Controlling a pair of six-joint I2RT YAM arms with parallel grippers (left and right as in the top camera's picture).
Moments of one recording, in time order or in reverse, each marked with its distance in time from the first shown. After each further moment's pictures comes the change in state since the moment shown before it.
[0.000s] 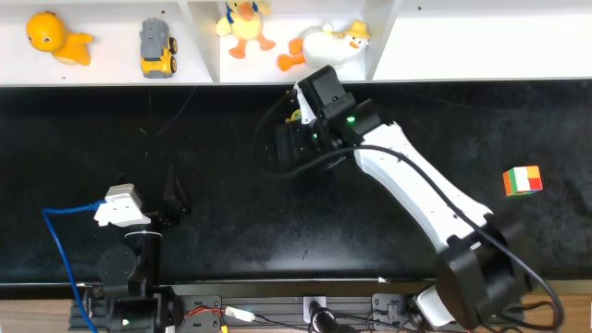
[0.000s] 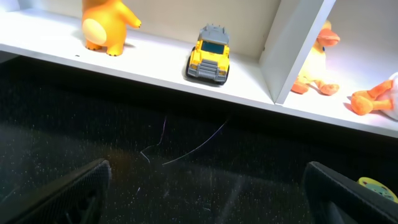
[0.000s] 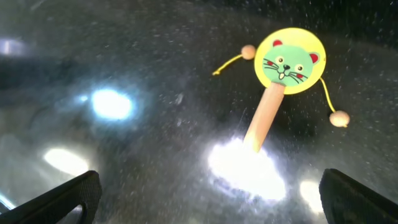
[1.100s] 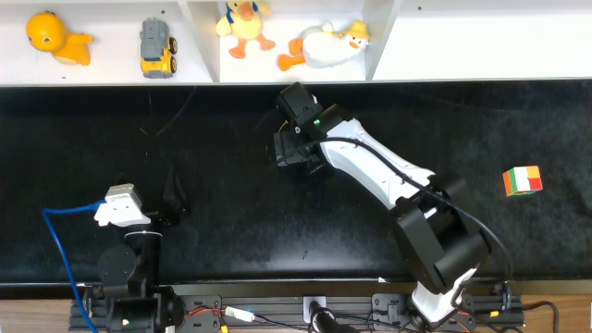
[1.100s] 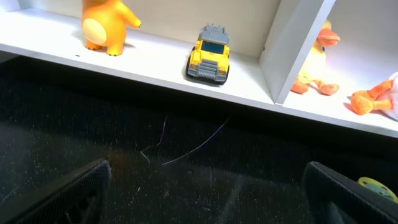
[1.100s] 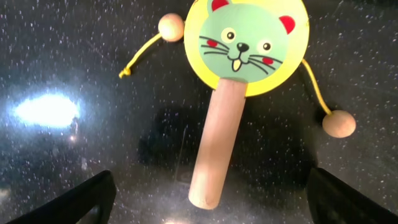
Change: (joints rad) left arm 0.000 0.000 0.000 0.000 0.000 0.000; right arm 0.067 0.193 0.006 0.042 0.230 0.119
